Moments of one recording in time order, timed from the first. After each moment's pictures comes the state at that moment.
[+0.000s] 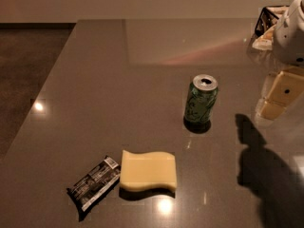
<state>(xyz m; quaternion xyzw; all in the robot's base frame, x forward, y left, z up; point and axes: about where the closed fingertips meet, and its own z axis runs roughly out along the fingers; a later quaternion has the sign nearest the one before) 0.438 -0.217 0.977 -0.60 0.78 -0.04 0.16</state>
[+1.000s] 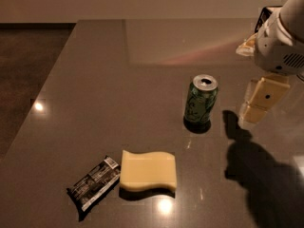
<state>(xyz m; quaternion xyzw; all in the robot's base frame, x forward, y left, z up) 0.447 -0.194 0.958 -0.62 0.77 -0.02 0.17</state>
